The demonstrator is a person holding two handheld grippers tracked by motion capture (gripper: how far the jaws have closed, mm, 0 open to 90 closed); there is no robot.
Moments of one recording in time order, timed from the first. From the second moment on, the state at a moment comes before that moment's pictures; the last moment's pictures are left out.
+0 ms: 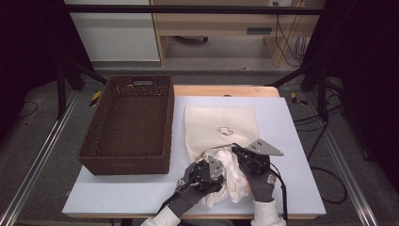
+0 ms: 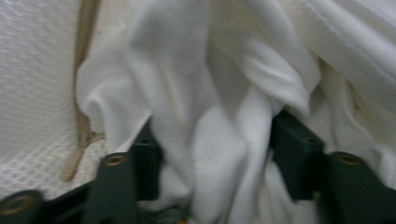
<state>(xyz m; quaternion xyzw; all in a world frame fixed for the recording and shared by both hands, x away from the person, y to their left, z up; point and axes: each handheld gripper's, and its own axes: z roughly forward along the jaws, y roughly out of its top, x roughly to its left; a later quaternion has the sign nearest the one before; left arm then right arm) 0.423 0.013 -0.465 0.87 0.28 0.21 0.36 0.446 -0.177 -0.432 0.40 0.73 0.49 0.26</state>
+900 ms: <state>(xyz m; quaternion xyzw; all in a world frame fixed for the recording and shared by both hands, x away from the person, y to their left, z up) 0.454 0.030 -0.445 0.84 0.29 0.18 0.42 0.441 -0.179 -0.427 0.39 0.72 0.51 0.27</state>
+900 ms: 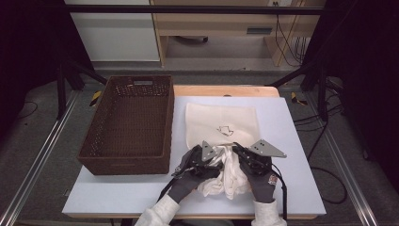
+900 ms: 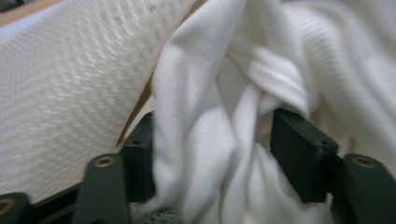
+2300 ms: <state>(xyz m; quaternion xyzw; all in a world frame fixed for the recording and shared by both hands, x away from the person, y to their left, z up) 0.437 0.025 -0.427 0.84 0.27 0.20 0.42 0.440 -0.188 -0.425 0.40 0.71 0.52 0.26</state>
